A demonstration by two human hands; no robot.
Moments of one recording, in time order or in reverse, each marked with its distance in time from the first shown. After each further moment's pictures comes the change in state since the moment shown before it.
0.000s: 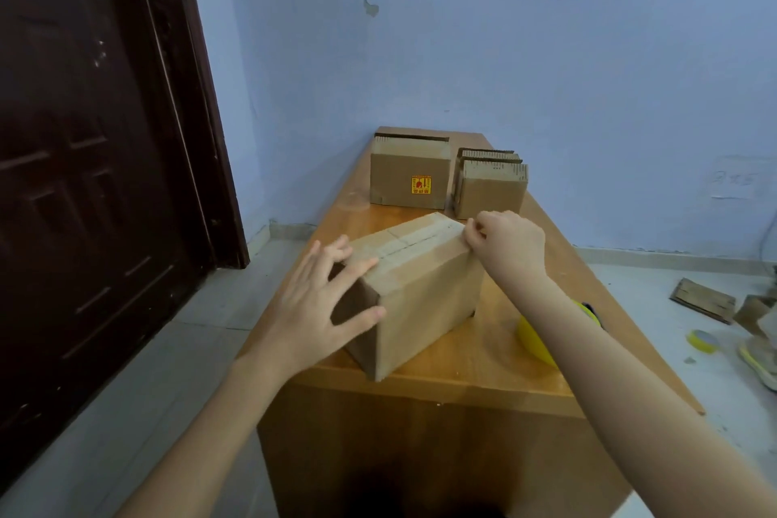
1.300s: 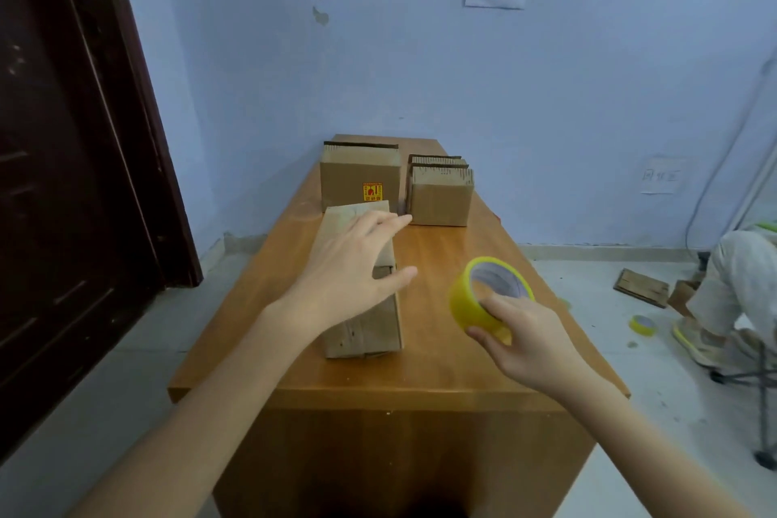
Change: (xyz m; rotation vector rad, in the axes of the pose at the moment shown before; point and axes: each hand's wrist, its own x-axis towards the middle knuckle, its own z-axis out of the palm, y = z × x) left_hand 0.074 0.094 -0.013 -0.063 -0.118 0.100; right_hand -0.105 0.087 -0.025 0.263 -0.006 -0.366
